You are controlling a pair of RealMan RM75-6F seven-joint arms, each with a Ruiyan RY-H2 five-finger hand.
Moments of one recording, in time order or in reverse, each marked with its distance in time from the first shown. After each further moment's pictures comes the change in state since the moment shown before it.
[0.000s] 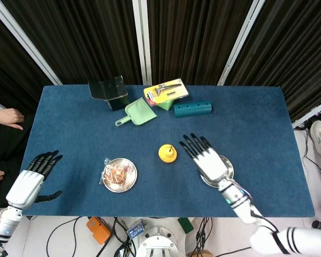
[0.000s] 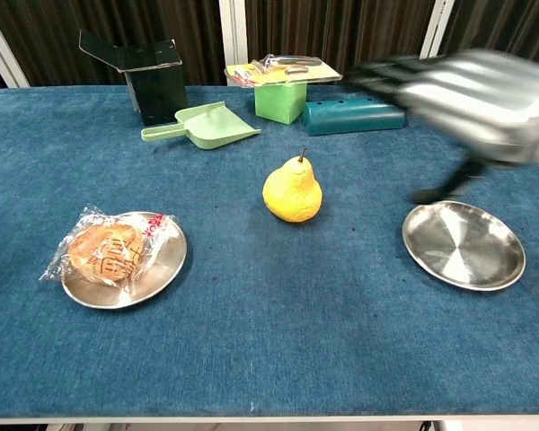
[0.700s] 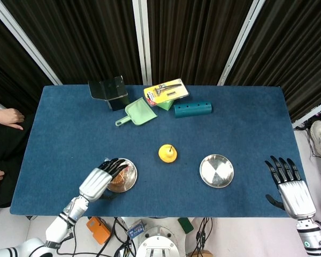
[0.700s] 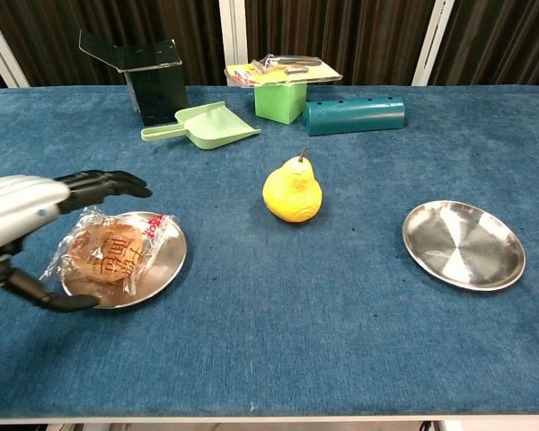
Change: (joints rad) left arm -0.198 -0.371 -0.083 -0.067 -0.131 -0.341 0.378; right arm -0.437 0.235 -0.166 0.201 -0.160 0.345 0.528
